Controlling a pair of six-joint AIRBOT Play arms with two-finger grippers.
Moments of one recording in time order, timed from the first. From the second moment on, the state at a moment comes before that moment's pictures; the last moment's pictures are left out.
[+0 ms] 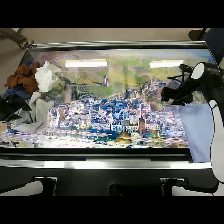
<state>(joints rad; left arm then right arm) 0.43 -1.36 1.30 1.43 -1.33 -1.76 -0.05 -1.50 1.55 -1.44 1.41 1.69</state>
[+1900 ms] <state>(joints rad) -0.54 -1.11 1.14 0.79 -0.96 -1.43 -0.05 -1.16 1.55 -1.34 1.67 1.65</state>
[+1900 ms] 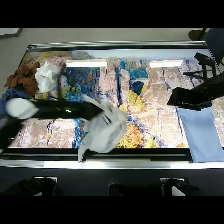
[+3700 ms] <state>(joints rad) -0.20 -1.13 0.64 1.02 -1.10 -1.53 -0.05 -1.26 0.90 -1.18 1.62 1.75</state>
